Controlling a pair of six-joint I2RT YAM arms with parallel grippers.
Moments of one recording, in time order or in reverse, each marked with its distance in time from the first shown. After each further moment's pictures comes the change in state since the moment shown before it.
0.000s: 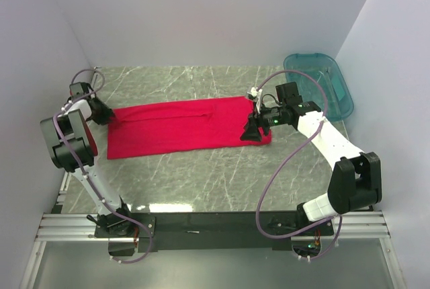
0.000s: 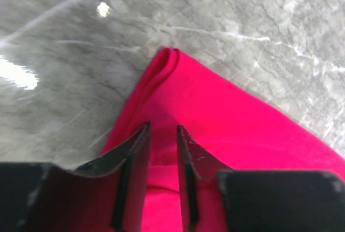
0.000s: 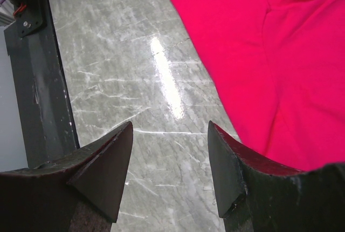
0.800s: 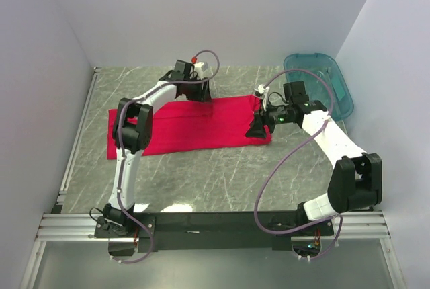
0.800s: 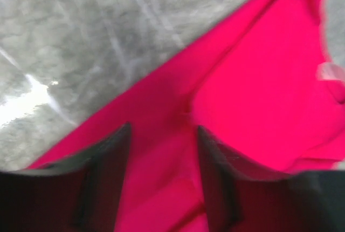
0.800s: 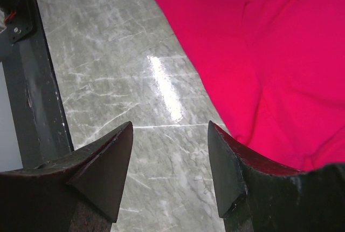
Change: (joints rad) left arm -0.743 0.343 0.578 -0.028 0.214 0.303; right arm -0.061 0.000 0.003 -0.013 -0.006 -0.014
